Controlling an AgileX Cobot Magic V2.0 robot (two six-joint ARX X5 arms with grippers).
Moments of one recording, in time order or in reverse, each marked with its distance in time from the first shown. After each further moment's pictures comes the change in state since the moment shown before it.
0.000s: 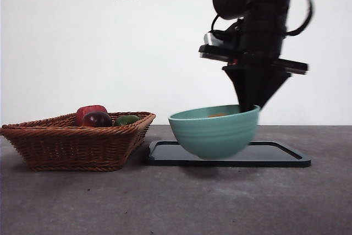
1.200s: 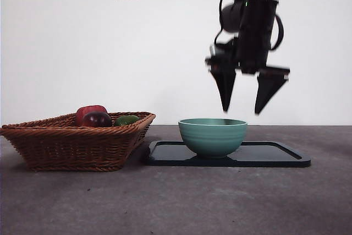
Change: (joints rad) left arm 0.000 0.000 0.000 0.002 0.000 0.000; right arm -0.166 0.340 0.562 -0.174 0.011 -0.120
